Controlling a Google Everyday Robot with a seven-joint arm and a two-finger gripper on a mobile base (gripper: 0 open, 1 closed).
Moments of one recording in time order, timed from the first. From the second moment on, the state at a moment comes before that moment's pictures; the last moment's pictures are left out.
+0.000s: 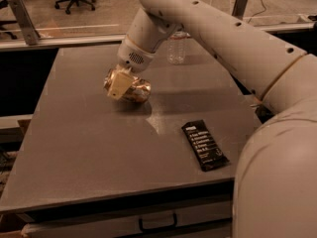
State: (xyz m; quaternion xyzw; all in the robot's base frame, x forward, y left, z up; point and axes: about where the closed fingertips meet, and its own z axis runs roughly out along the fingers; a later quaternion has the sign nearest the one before) arm 0.603 0.100 0.864 -0.67 0.69 0.21 0.18
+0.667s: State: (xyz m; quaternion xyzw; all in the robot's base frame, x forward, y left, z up) arm 0.597 0.106 0.854 -0.69 0.67 0.20 0.15
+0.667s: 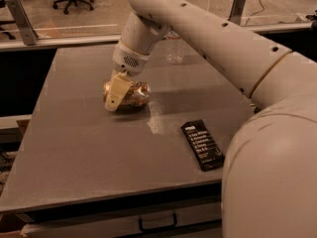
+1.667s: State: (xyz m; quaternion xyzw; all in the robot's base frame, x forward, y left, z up) arm 0.590 0.103 0.841 -0.70 0.67 0.21 0.14
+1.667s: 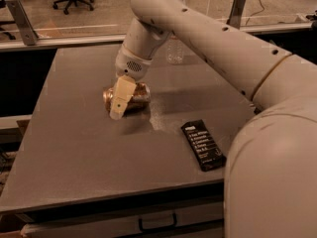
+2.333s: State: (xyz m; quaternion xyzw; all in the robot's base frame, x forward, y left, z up) arm 0.582 0.046 0.870 -0.63 0.66 0.26 0.30
